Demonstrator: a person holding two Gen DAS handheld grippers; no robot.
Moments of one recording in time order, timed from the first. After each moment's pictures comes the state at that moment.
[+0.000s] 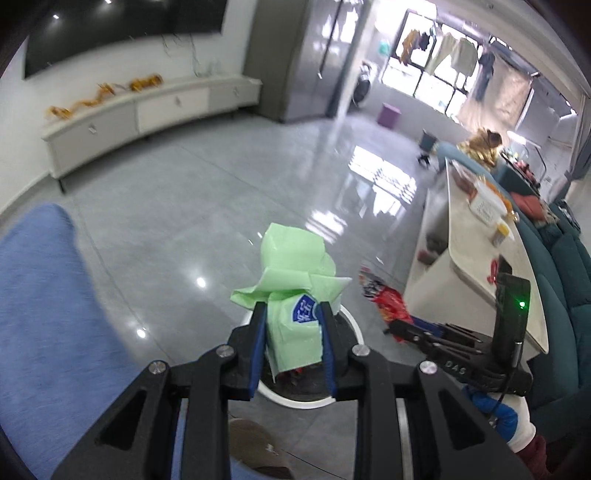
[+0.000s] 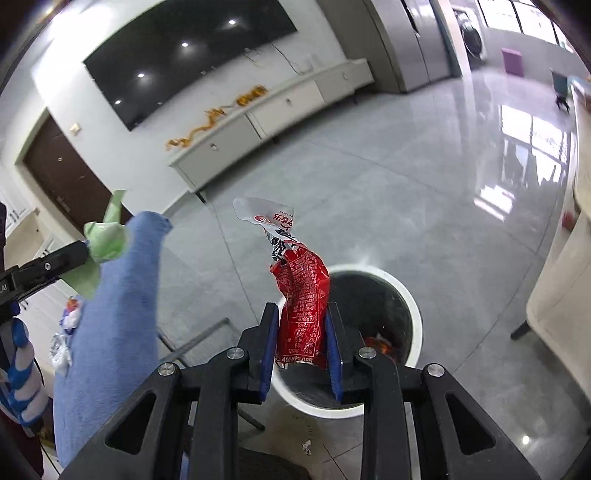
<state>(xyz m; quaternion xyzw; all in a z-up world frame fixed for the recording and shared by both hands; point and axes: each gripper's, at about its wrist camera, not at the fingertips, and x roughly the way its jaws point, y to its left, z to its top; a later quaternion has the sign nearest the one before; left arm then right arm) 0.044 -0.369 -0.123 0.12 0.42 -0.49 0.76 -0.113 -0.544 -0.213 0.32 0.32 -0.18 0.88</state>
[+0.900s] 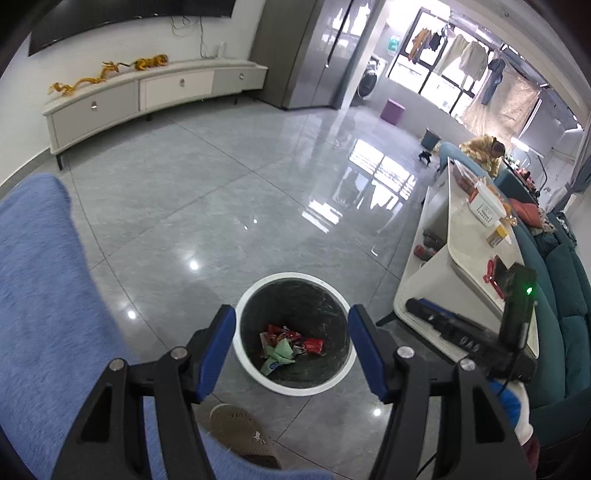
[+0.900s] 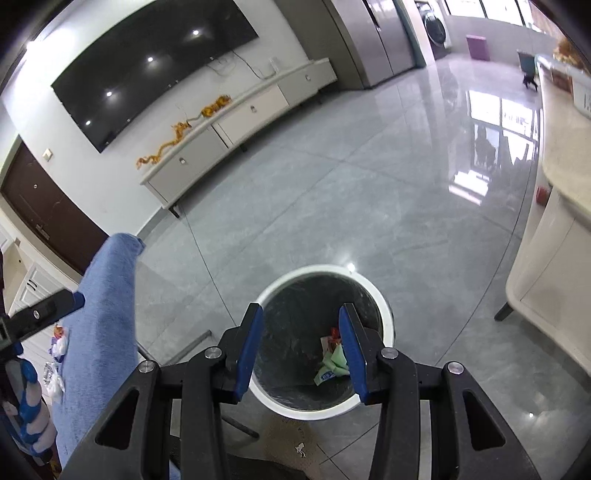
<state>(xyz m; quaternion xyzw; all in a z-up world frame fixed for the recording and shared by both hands) 0.042 -0.330 -0.129 0.10 0.44 -0.48 0.76 -0.143 -0.558 -0.204 0.34 0.30 -0.24 0.86</state>
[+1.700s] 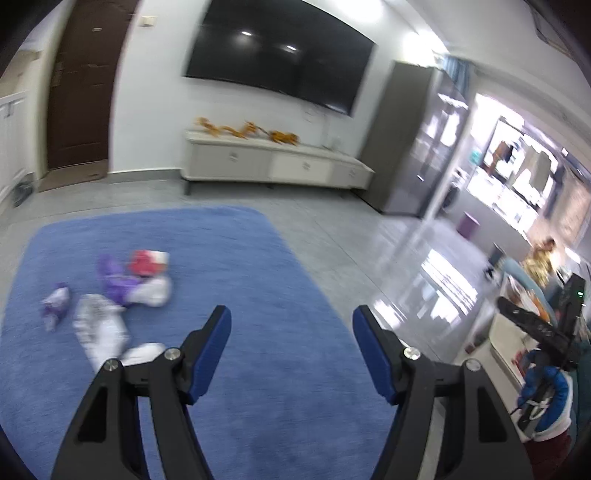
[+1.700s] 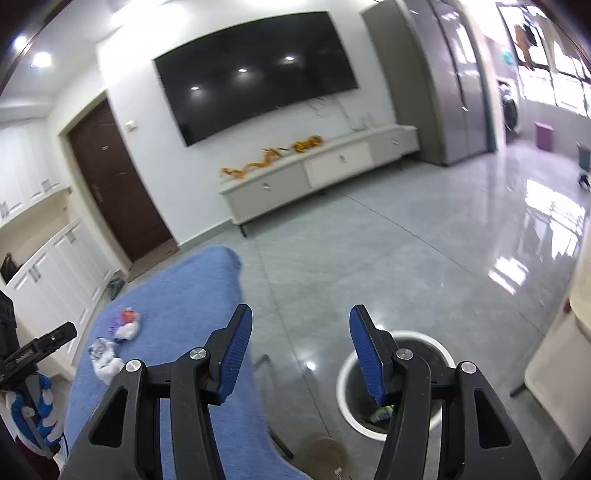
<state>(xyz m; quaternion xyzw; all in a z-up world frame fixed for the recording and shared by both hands) 0.065 -0.007 -0.049 -0.05 0.33 -0.31 0.89 -0.104 -0.419 -0.047 0.21 0.23 -0.15 0.94</state>
